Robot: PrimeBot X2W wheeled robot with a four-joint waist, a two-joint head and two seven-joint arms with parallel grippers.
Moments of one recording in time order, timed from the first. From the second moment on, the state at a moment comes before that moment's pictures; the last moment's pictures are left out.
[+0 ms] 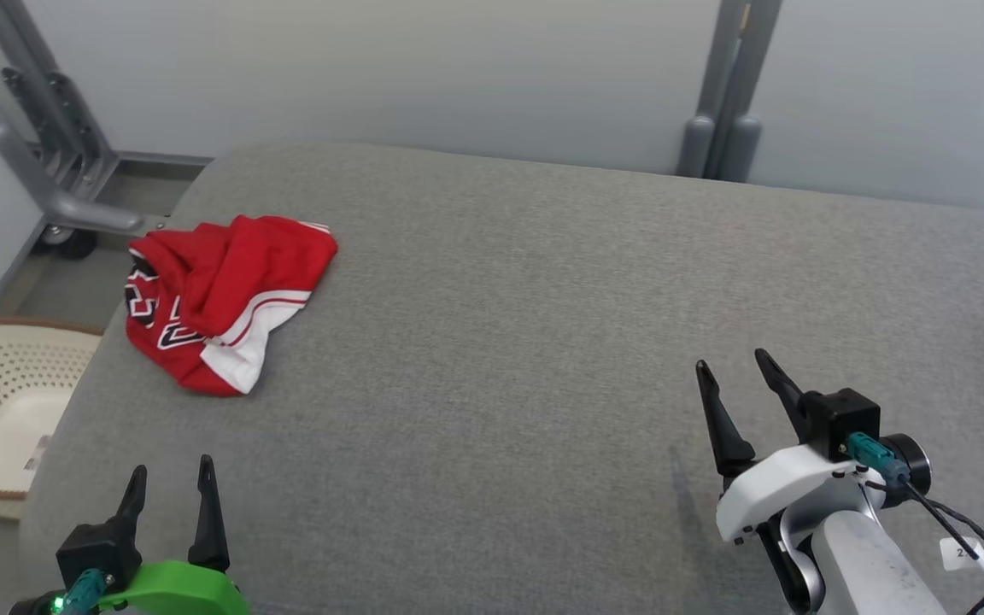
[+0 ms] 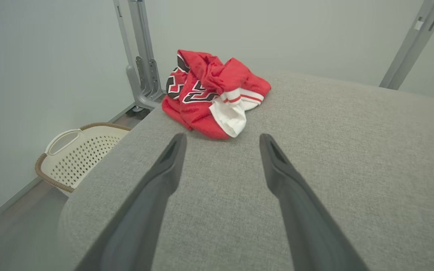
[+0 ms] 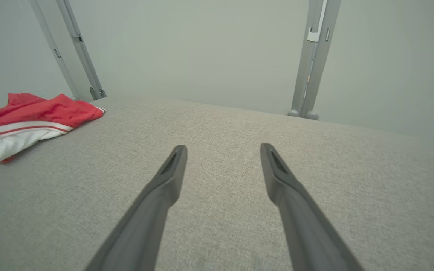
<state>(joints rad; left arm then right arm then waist) -0.06 0.06 0.13 0.44 -0.11 -0.12 -0.26 -0.24 -0.05 0.10 0.48 0.11 0.13 -0.26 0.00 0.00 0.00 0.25</state>
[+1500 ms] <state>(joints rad) -0.13 0.09 0.09 0.47 -0.17 -0.13 -0.26 -0.28 -0.05 0.18 0.53 0.11 0.13 -0.26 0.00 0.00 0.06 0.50</state>
